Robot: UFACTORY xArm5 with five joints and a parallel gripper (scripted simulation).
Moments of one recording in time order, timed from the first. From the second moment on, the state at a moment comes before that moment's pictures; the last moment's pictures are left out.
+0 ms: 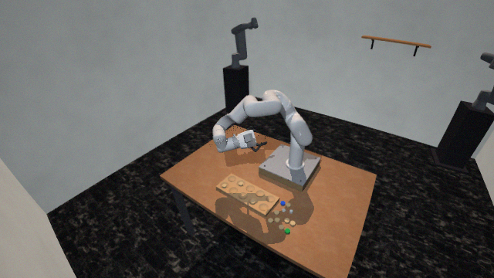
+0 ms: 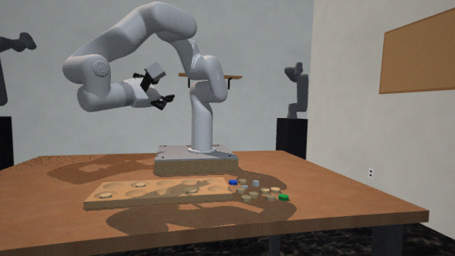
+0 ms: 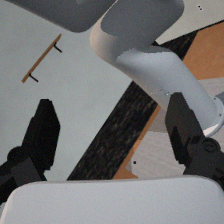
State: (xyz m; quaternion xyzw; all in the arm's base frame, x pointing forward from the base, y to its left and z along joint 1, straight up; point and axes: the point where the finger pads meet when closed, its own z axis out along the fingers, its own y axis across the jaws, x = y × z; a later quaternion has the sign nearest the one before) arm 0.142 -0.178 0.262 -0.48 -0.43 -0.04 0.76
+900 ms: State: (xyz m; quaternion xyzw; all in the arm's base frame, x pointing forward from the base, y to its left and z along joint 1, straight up) arm 0.148 -0.173 0.248 -0.50 -0.44 -0.01 0.74
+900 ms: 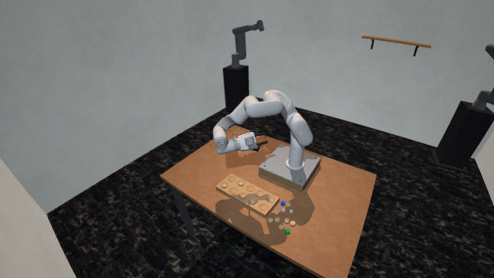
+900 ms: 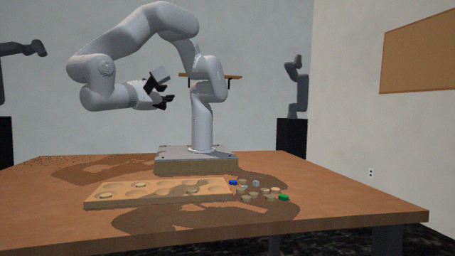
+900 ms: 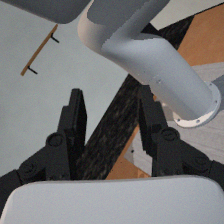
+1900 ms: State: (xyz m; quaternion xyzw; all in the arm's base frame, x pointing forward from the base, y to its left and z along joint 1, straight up) arm 0.271 -0.112 0.101 -0.66 -0.60 0.19 0.41
